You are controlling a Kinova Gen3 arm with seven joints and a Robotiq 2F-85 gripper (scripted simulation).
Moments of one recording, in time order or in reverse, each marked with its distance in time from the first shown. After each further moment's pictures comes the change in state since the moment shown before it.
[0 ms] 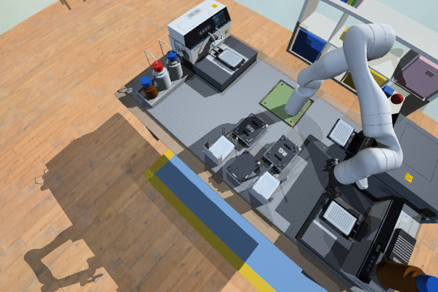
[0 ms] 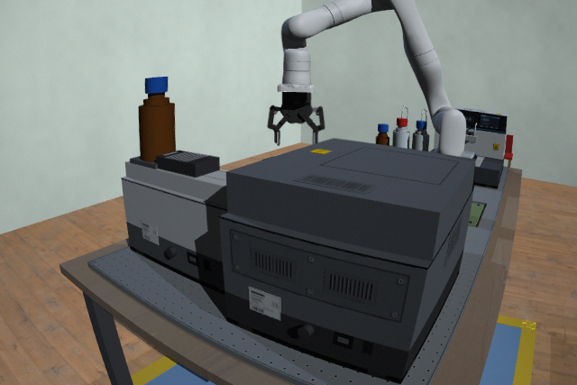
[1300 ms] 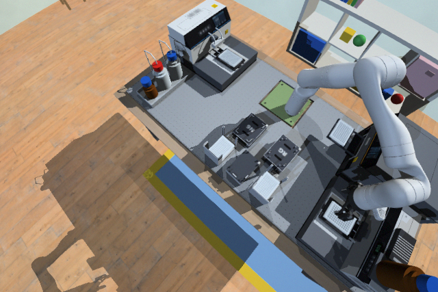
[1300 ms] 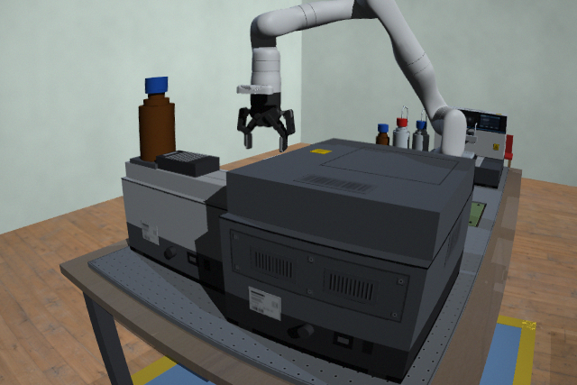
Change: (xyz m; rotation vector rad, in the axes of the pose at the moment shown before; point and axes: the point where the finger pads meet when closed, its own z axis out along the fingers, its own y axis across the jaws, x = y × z) arm 0.066 0.073 0.000 -0.001 0.001 0.347
